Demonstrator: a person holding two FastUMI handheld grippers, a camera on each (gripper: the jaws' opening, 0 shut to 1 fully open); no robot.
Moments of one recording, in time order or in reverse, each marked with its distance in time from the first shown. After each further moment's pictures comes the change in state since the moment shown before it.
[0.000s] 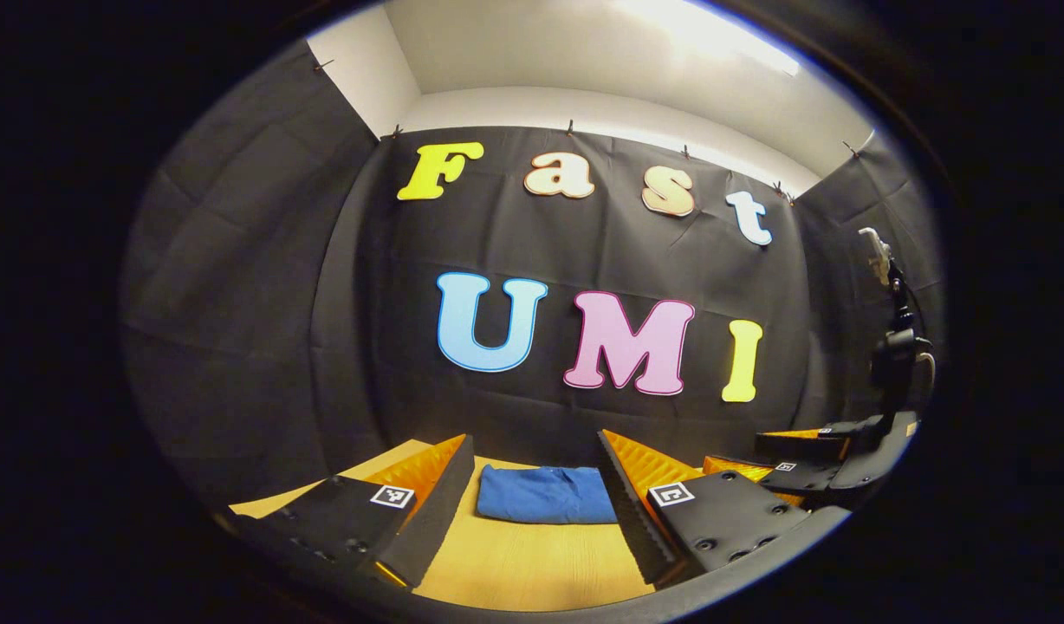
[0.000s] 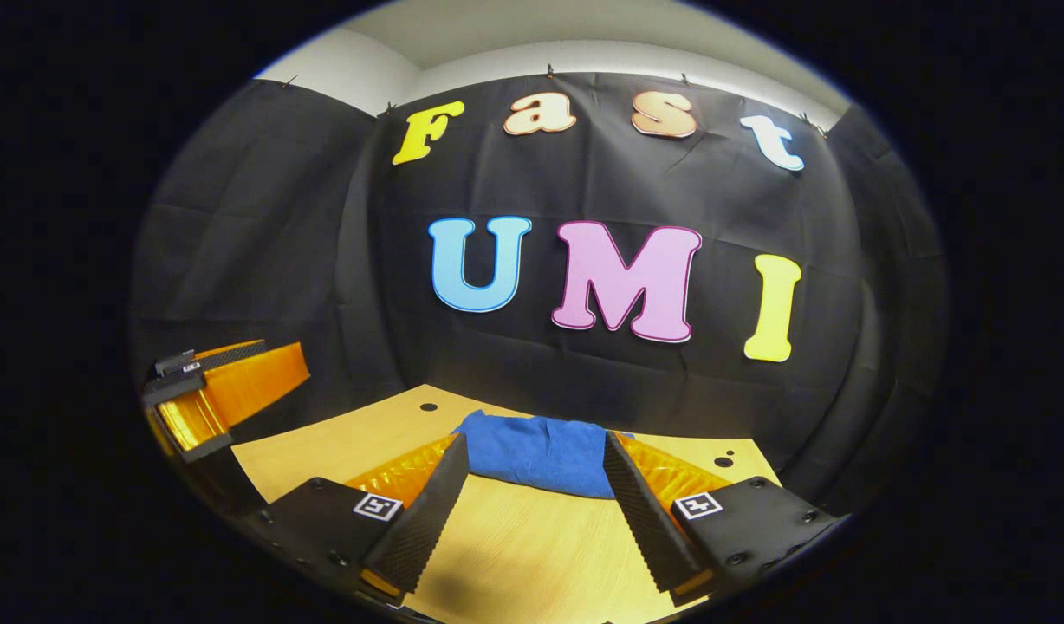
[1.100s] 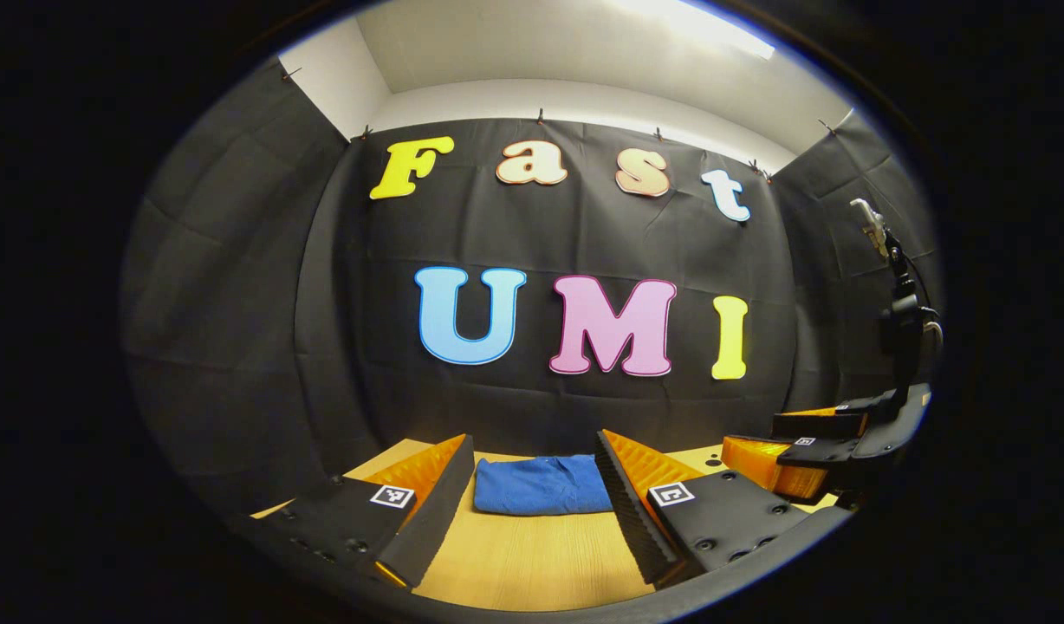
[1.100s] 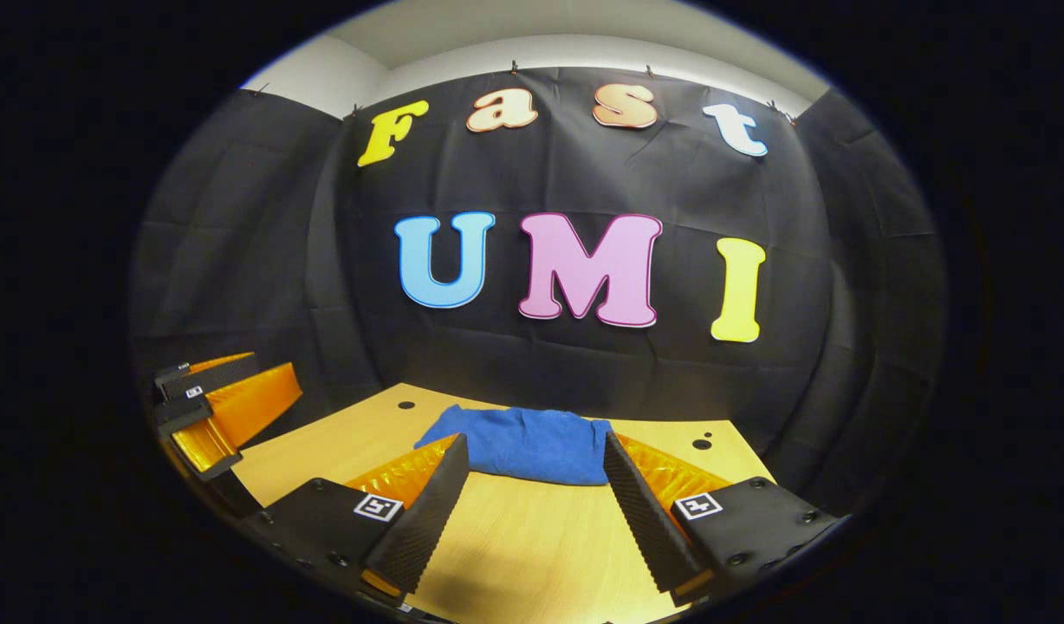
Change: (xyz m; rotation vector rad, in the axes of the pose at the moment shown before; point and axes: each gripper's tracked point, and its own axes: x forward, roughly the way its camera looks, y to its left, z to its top) left arm 0.002 -0.007 -0.005 0.093 0.043 -0.045; right arm -0.009 -0.036 -0.020 0.040 0.059 -0.111
